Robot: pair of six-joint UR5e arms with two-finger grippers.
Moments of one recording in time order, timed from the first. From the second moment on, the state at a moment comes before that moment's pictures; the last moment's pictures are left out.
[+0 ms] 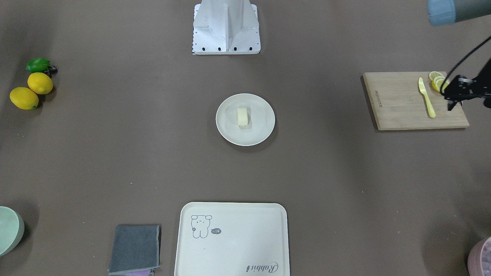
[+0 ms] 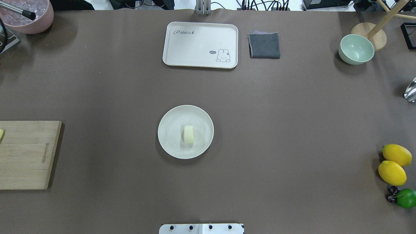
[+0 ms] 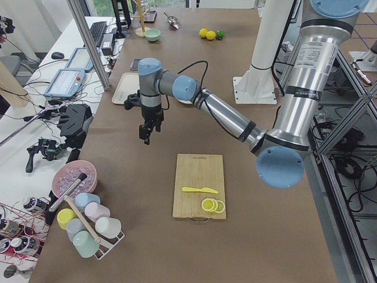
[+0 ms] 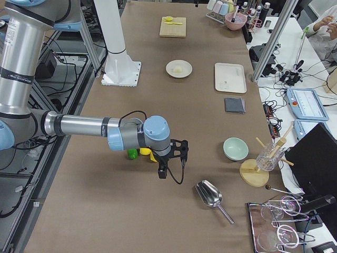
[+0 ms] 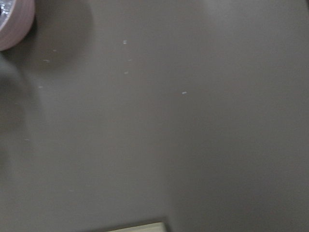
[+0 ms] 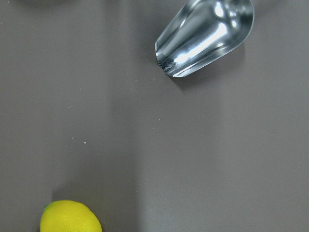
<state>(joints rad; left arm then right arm) -1.31 -1.77 -1.90 -1.27 -2.08 0.05 1.53 -1.90 1.86 -1.35 2.34 0.19</state>
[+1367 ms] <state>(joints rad) -1.57 -1.39 -1.75 -1.69 -2.27 0.09 1.53 -1.90 1.85 -1.35 2.34 0.19</state>
